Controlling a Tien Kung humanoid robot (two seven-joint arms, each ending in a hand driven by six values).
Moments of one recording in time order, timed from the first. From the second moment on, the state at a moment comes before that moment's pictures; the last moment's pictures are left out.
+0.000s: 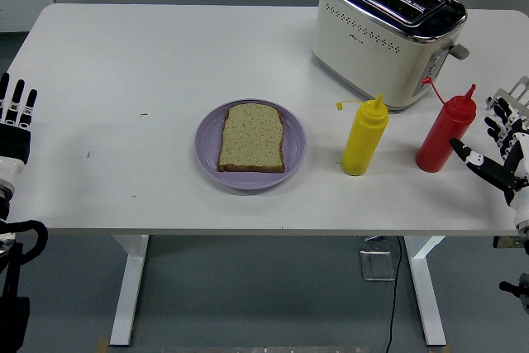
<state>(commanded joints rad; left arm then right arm) -0.10 0.01 -1.81 -1.38 0.42 0.09 -0.04 0.04 -0.28 1.29 1.34 -1.13 -0.31 0.30</state>
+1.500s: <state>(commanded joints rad) -0.09 0.01 -1.80 -1.37 0.42 0.09 -0.04 0.23 -0.24 1.03 1.25 -0.84 -0.57 0.36</state>
